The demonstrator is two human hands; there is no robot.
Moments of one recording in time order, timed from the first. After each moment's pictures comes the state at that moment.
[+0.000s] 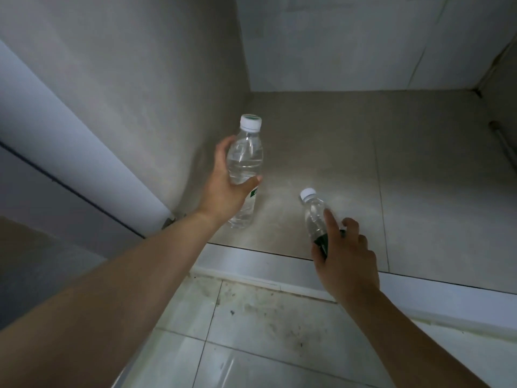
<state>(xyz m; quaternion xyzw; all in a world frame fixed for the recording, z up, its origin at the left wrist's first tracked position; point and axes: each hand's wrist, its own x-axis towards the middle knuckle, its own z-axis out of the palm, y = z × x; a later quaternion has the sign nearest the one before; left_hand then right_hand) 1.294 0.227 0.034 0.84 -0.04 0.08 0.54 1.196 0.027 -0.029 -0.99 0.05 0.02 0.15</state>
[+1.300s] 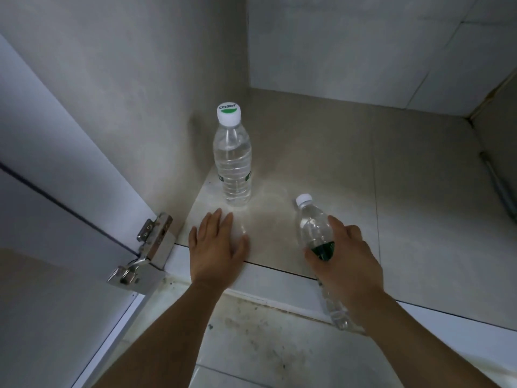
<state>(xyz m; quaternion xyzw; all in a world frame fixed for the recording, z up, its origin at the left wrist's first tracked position) 1.243 0.242 -0.092 0.98 0.05 0.05 0.16 1.223 0.023 -0.013 -0.97 0.08 0.08 0.19</state>
